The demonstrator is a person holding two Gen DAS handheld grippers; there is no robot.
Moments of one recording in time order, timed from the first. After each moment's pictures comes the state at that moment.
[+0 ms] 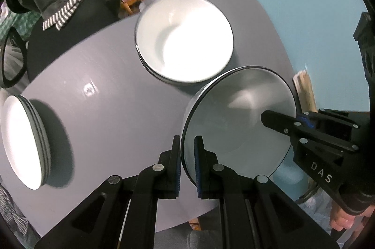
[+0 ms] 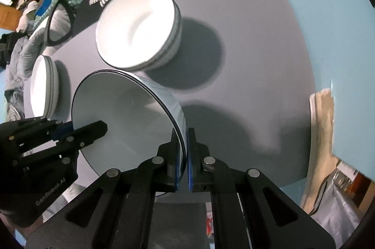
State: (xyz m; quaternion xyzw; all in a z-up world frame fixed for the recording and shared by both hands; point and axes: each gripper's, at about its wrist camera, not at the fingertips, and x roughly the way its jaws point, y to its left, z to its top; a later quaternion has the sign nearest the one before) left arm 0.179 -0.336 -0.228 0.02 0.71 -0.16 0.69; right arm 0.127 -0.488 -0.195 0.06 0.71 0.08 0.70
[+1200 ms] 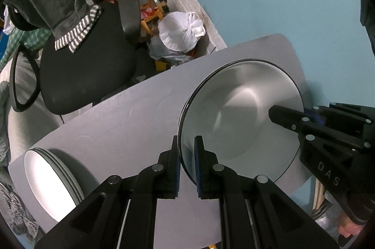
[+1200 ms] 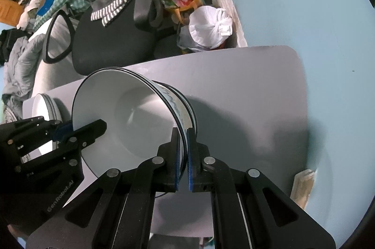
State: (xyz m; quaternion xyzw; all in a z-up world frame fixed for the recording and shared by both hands) left arm 0.275 -0.327 -0.236 0.04 0.70 -0.12 0.70; right arm 0.225 -0.463 -0.189 0.02 0.70 0.09 0.70
